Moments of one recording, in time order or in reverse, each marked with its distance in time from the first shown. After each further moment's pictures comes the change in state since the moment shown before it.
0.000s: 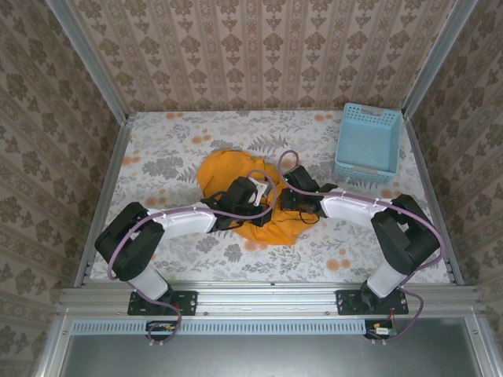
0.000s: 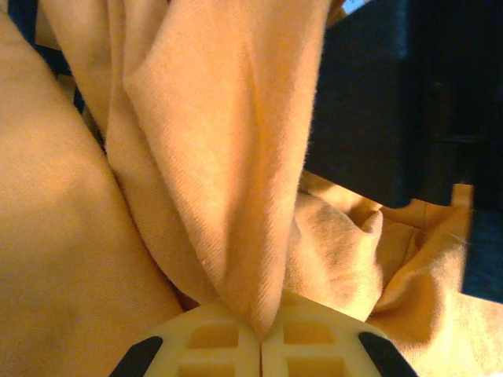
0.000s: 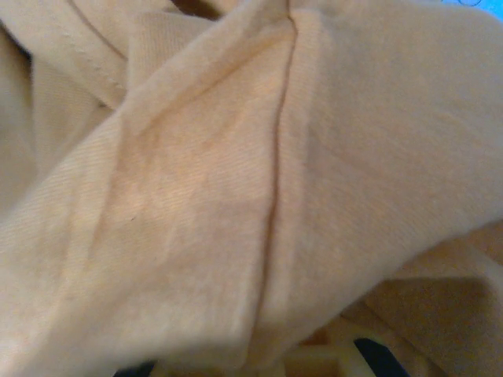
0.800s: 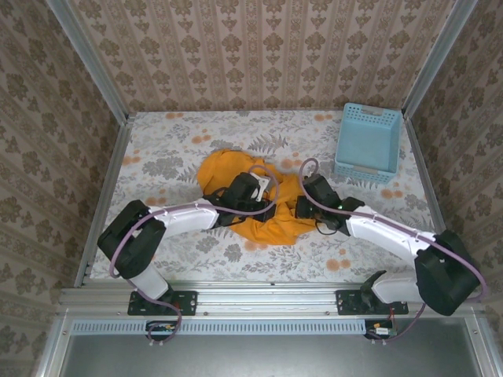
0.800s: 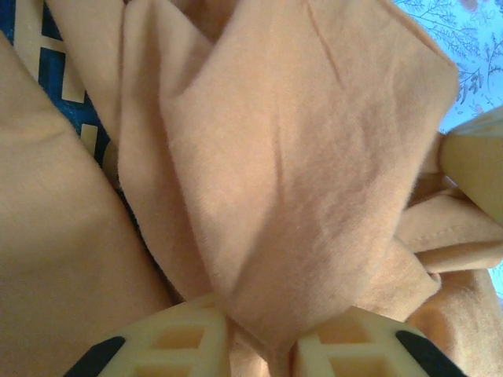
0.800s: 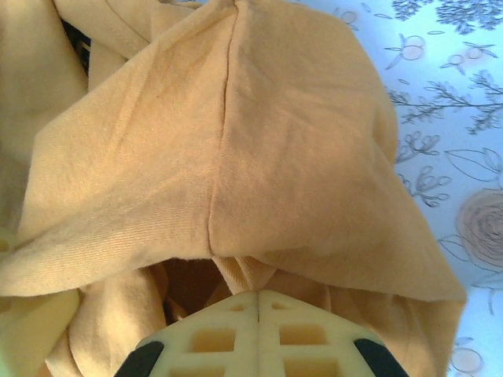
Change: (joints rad) left arm 0.008 0.026 0.061 -0.022 -0.036 0.010; right arm 0.004 -0.347 -0.179 -0.090 0.076 0.013
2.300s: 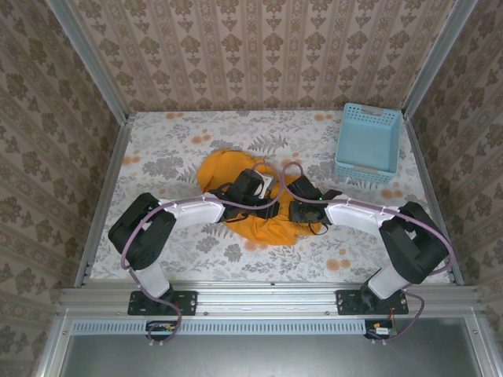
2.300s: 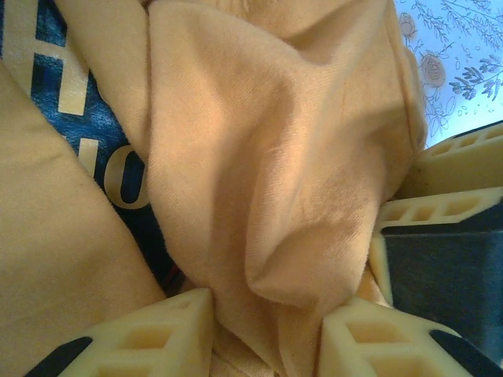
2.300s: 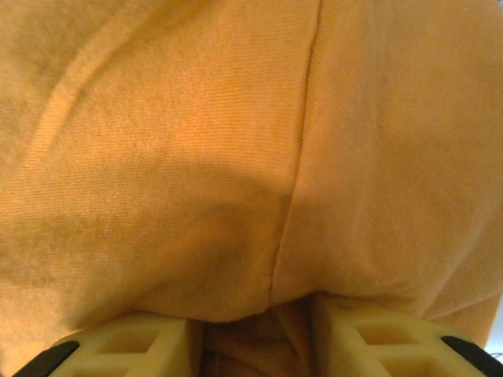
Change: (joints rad) left arm 0.013 0.087 0.073 -0.045 0.019 0.011; right arm 0.017 0.294 0.113 -0.075 0.019 -0.014
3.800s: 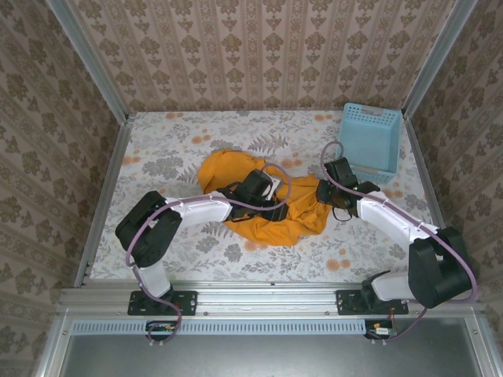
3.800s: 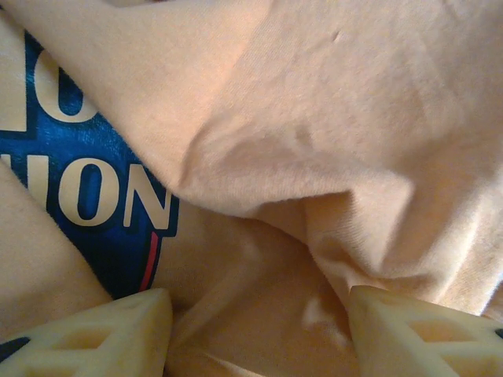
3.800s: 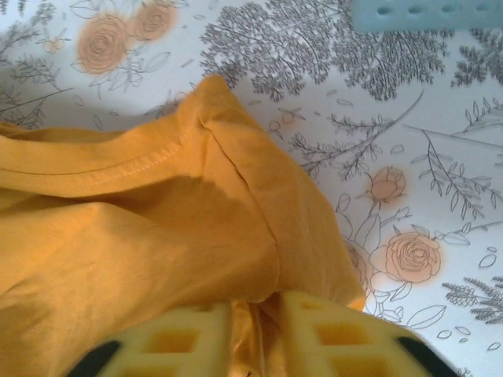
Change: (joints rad) left arm -0.046 0.046 0.074 -0.069 -0.042 0.043; right arm -0.282 -0.226 -0.007 -0.033 -0.048 -0.041
